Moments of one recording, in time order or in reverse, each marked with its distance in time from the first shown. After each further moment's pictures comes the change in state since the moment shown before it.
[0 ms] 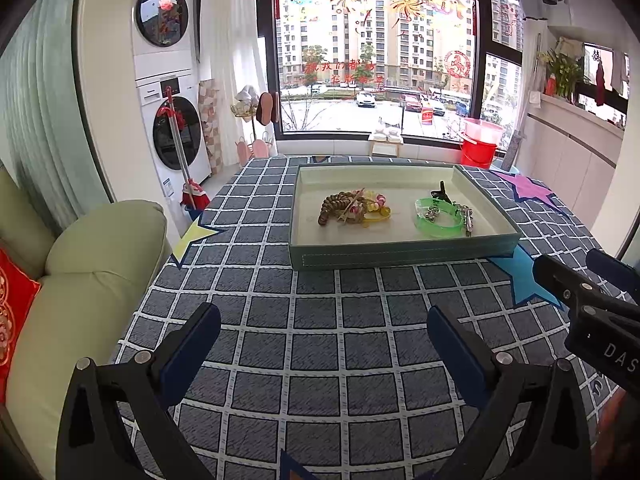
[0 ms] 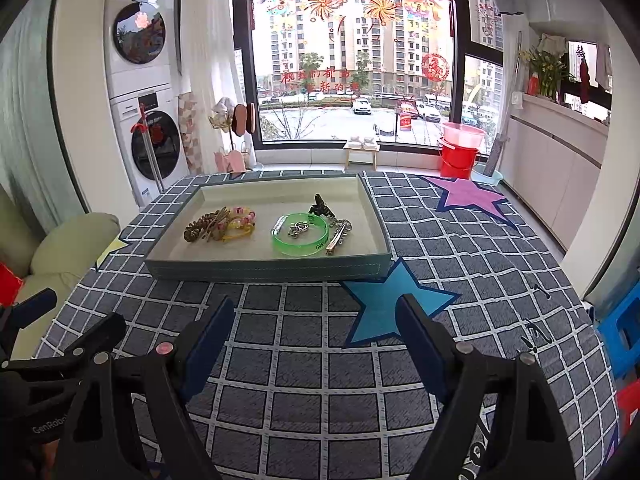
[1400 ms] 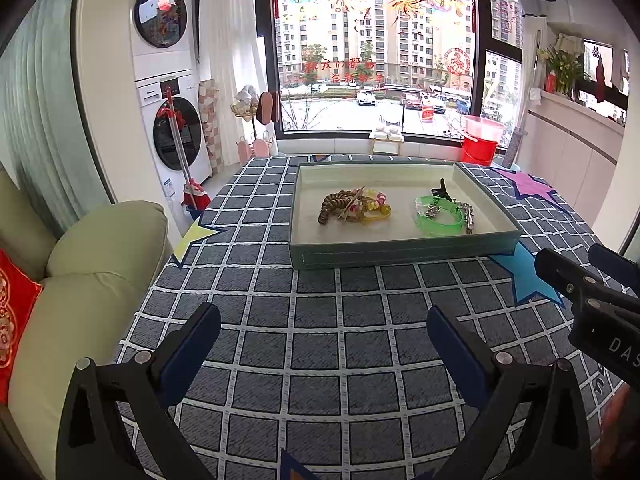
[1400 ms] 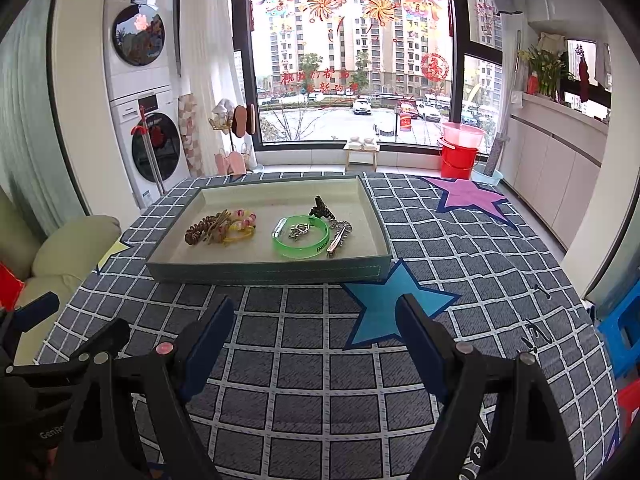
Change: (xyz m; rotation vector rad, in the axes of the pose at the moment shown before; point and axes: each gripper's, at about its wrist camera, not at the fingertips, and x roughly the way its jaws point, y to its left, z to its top) left arm 0.001 -0.003 -0.002 0.007 0.003 0.007; right arm -0.001 0.000 0.002 0.002 -0.002 -0.001
